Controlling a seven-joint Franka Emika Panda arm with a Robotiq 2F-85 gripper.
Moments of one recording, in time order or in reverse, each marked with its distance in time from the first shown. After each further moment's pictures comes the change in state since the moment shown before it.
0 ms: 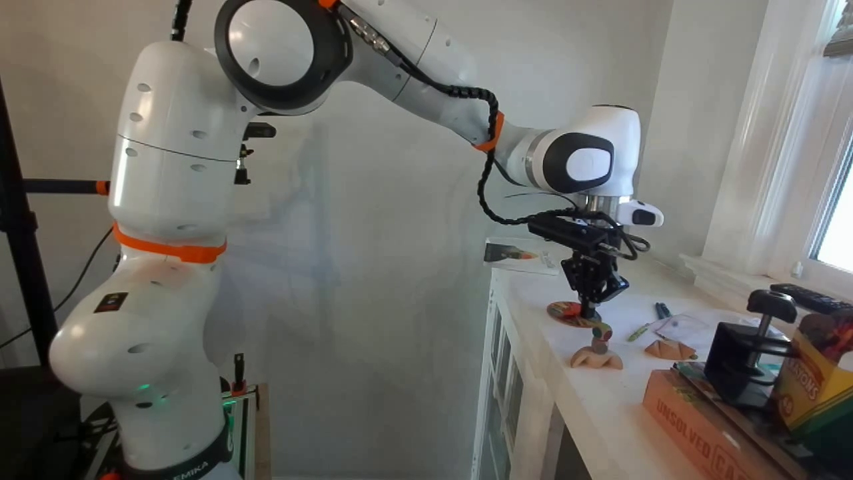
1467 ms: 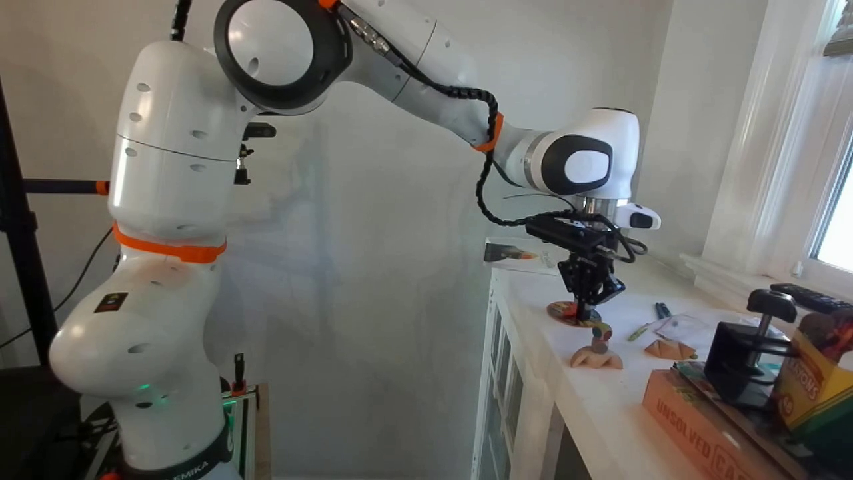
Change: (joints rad) arm 0.002 -0.002 0.000 -0.010 0.008 -0.011 -0.011
